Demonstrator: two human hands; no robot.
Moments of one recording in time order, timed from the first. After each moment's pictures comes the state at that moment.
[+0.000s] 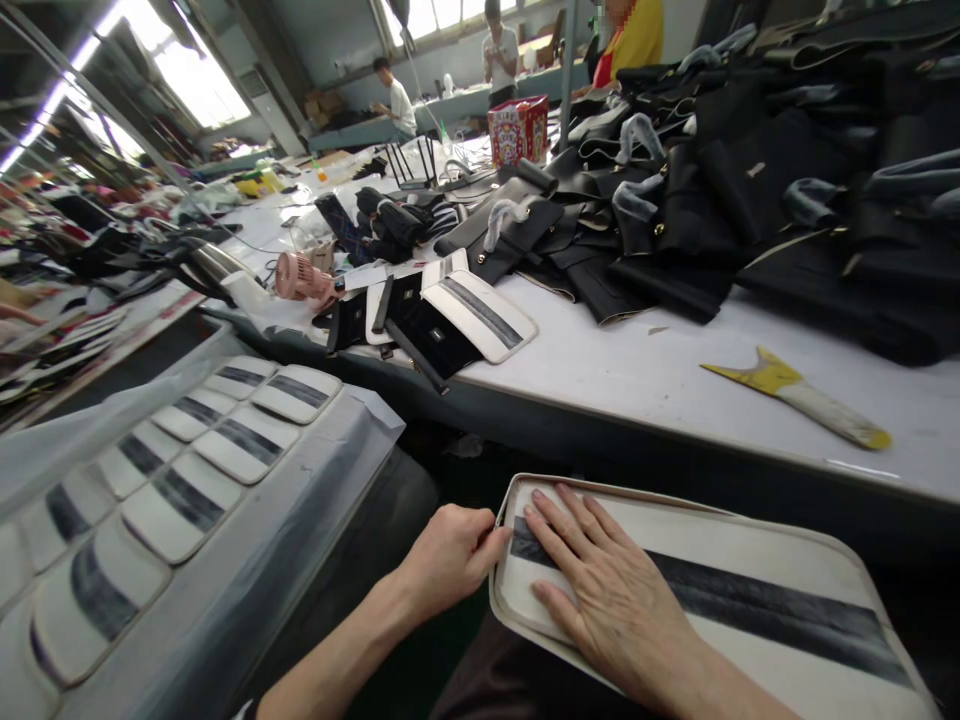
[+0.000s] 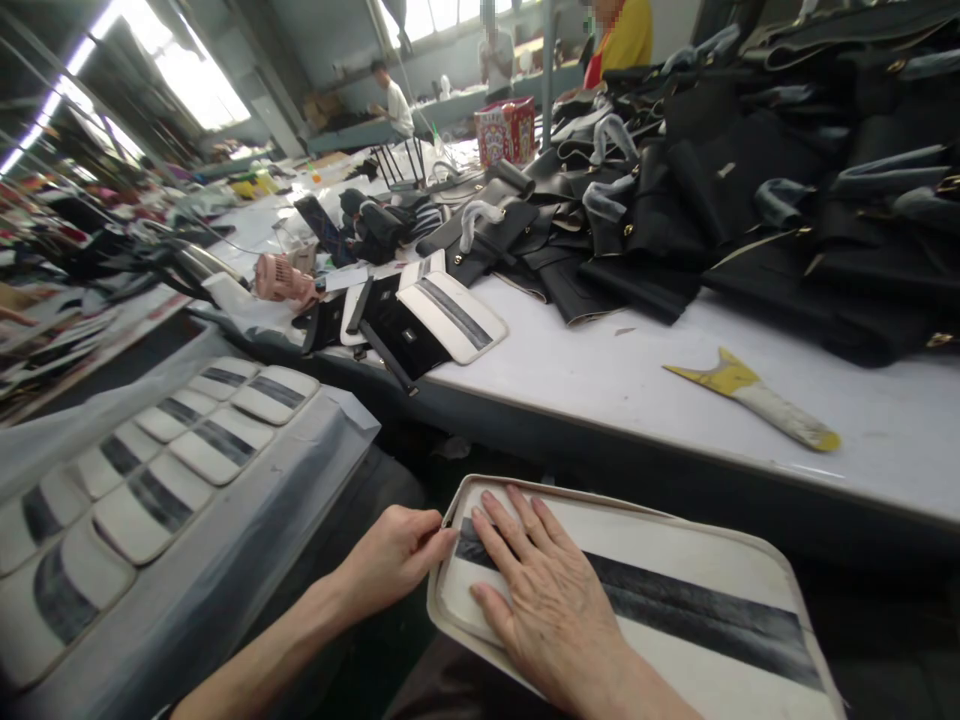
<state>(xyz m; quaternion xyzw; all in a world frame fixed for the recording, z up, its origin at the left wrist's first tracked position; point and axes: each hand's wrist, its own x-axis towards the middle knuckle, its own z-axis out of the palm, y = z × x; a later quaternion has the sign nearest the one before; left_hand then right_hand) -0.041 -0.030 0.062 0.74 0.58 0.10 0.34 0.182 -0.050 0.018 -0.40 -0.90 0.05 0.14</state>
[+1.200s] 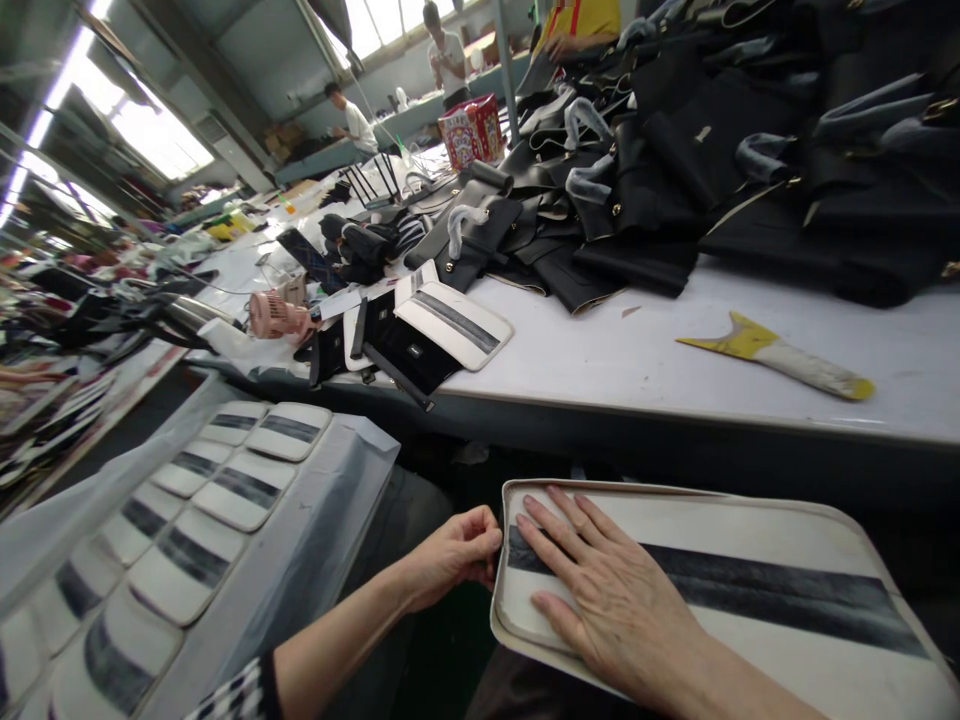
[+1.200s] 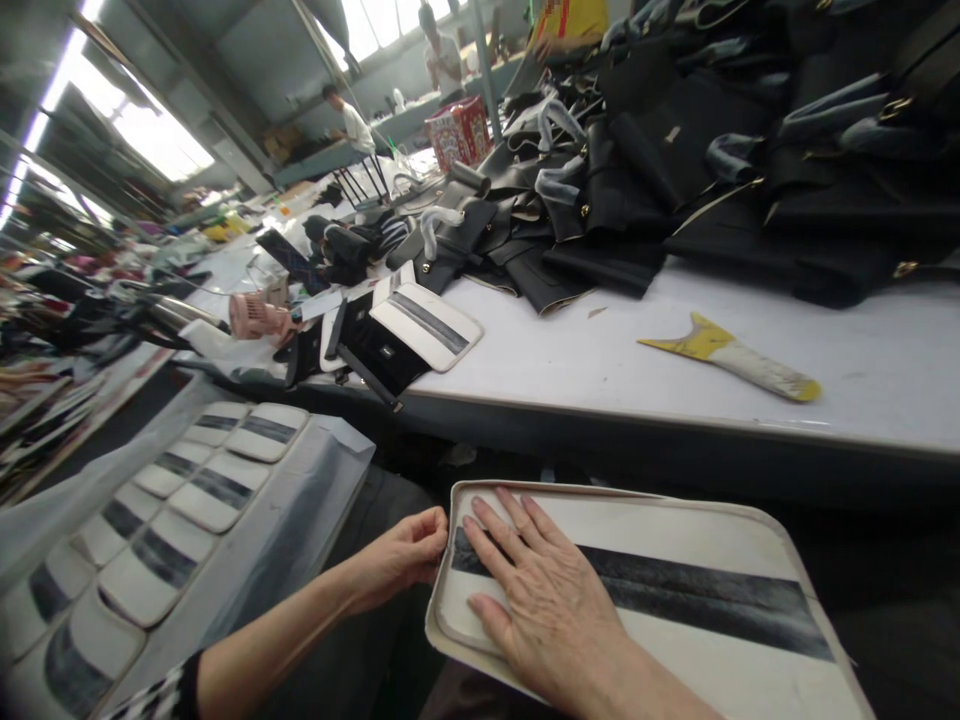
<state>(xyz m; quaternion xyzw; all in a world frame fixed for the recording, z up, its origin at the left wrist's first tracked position) -0.054 -0.014 0.020 0.35 0.47 0.19 0.79 0.185 -0.051 0.019 -0.42 -0.89 0.09 0.16</state>
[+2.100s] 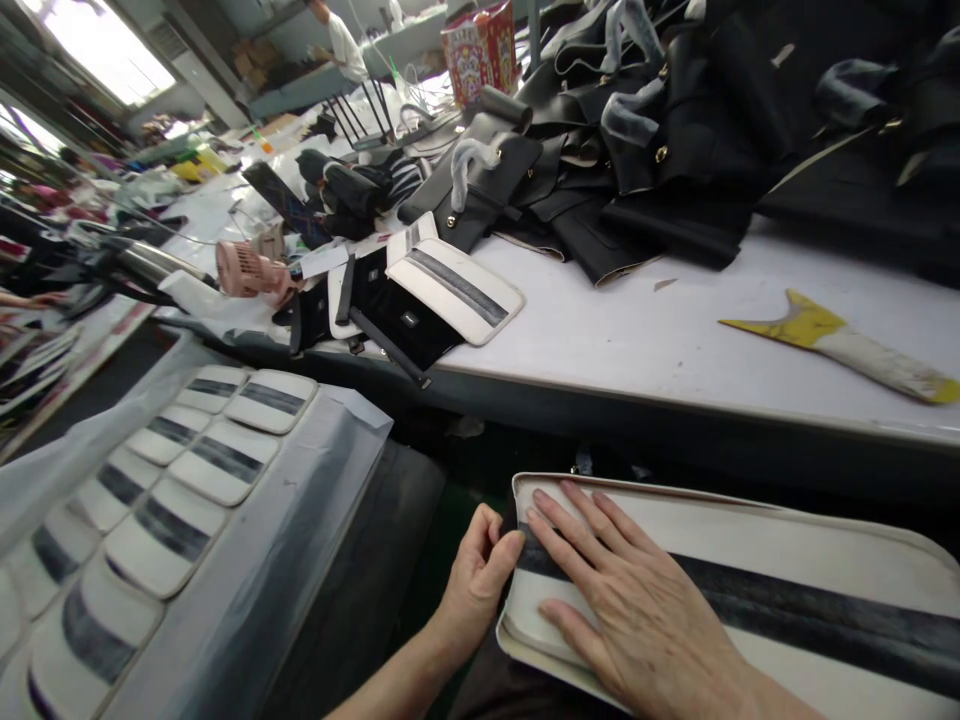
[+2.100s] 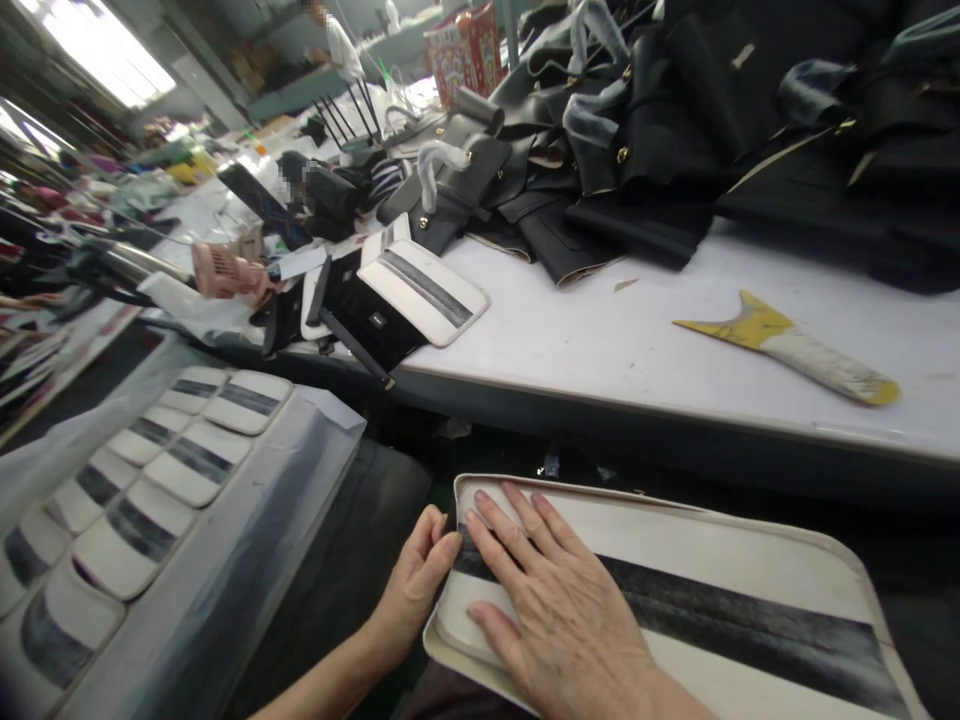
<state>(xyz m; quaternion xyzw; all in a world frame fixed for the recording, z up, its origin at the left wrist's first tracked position) -0.018 -0.050 -0.008 0.42 0.58 0.34 0.60 0.184 -0.042 0.018 -0.42 -0.89 0.13 0.14</state>
